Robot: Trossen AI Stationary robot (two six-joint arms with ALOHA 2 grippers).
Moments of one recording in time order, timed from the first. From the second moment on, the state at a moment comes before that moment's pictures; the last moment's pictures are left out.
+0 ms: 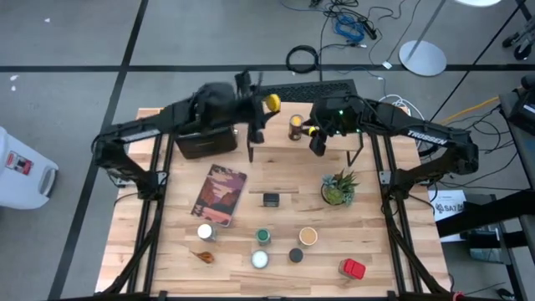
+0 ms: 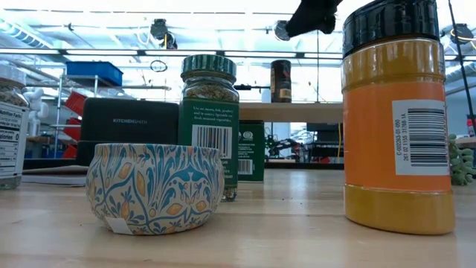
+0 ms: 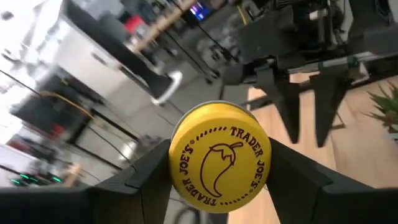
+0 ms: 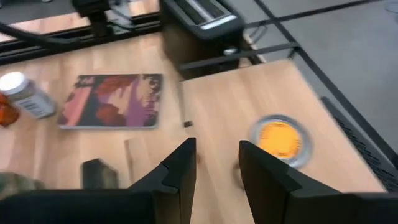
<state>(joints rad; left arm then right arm) 0.17 1.55 1.76 -0.45 -0.29 0.65 -0.31 1.30 1.38 -0.70 0.03 0.04</state>
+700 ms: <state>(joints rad) 0.42 1.93 2.19 -0.93 0.27 0.52 -0.45 1.35 1.18 -0.73 0.13 0.07</state>
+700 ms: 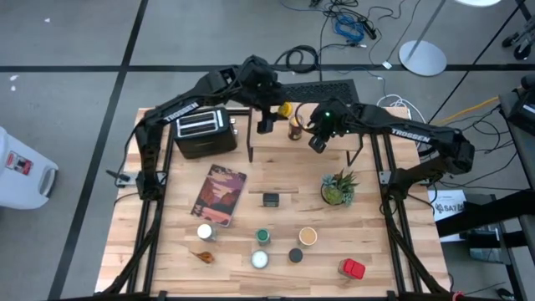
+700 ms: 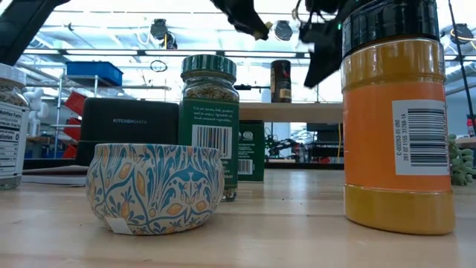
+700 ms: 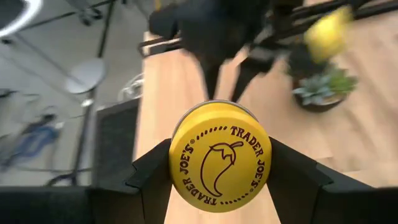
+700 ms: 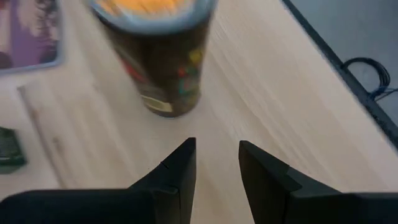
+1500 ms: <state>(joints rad) 0.48 1.93 2.21 -1.17 0.32 0.53 -0.47 1.45 1.04 -0.24 0.05 0.16</state>
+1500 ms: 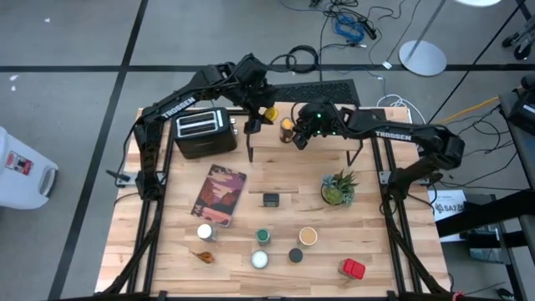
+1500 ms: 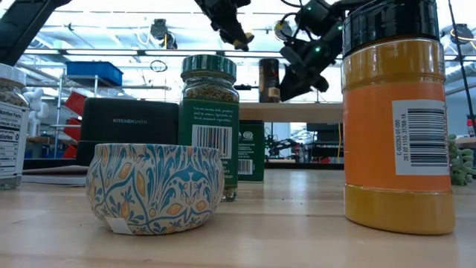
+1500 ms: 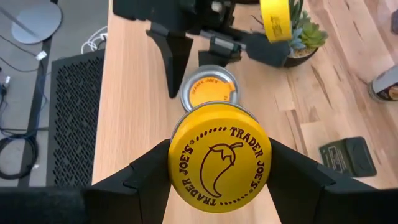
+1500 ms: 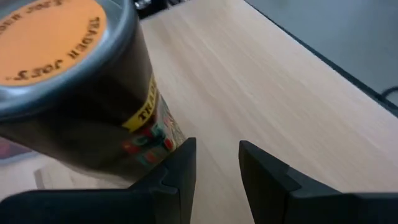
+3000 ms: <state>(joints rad) 0.45 1.93 2.20 -1.27 0.27 0.56 -0.44 1.49 1.04 -0.13 -0.26 -0.12</state>
